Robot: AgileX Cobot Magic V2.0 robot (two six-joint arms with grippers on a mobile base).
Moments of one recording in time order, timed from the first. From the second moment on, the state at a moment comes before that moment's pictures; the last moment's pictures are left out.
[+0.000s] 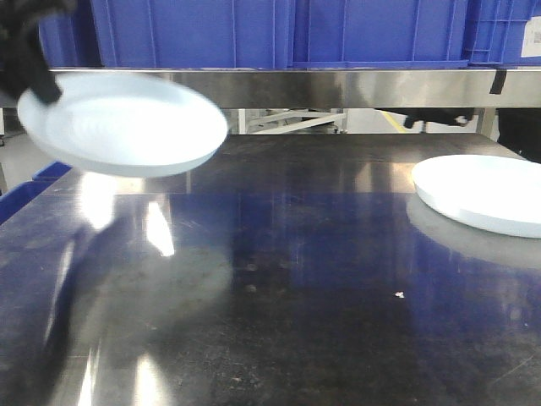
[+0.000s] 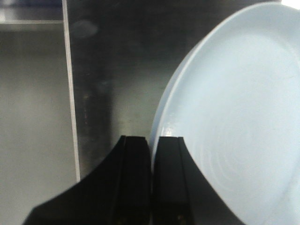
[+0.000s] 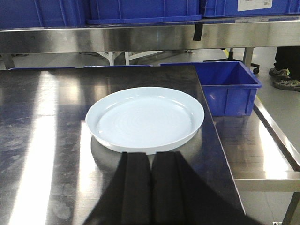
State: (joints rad) left arm -0.12 1.68 -1.45 -0.33 0.98 0.12; right arm 0.02 -0.01 0.03 0.09 0.14 0.00
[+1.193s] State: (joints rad) left arm -0.58 1.93 -1.45 -0.36 0.96 0.21; right arm 0.02 -0.01 0.03 0.09 0.16 0.00
